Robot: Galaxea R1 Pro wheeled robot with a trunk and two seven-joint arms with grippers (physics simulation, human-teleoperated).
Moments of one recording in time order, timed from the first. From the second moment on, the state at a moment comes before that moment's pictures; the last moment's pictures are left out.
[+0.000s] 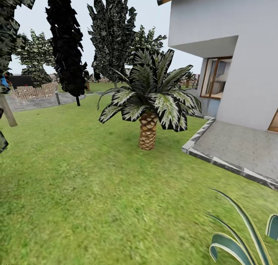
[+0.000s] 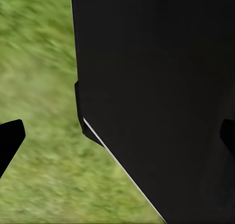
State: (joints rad) left arm 0.07 0.04 0.01 0.00 0.00 0.00 -0.07; right arm -0.07 -0.02 0.01 0.08 0.07 0.01 0.01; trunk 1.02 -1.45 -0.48
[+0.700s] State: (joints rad) left arm 0.07 0.04 0.01 0.00 0.00 0.00 -0.07; right arm -0.07 -0.03 0.01 0.08 0.08 0.01 0.01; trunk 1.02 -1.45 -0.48
